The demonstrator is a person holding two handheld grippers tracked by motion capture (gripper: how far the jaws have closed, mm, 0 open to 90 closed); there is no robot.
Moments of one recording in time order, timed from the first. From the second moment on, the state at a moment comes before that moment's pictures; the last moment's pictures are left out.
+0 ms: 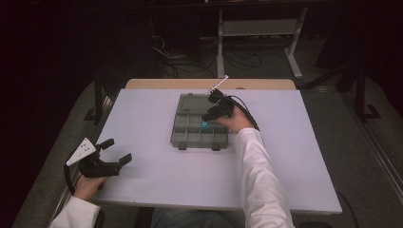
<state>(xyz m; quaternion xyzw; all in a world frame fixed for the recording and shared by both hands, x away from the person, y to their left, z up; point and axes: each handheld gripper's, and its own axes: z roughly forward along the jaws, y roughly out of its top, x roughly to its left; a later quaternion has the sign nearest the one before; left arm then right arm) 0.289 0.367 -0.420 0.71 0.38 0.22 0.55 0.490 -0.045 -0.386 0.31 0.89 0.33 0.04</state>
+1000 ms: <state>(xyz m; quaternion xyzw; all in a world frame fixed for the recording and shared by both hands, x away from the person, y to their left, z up) 0.288 0.368 -0.420 0.71 0.38 0.22 0.55 0.450 -0.103 -0.377 0.35 0.84 0.40 0.05</state>
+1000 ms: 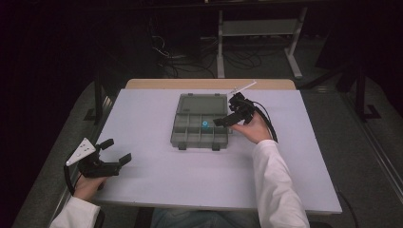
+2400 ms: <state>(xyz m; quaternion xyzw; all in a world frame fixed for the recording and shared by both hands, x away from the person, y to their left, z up) 0.286 0.370 -0.419 0.71 0.38 0.23 0.55 0.398 -0.148 -0.384 0.35 0.82 0.45 0.09</state>
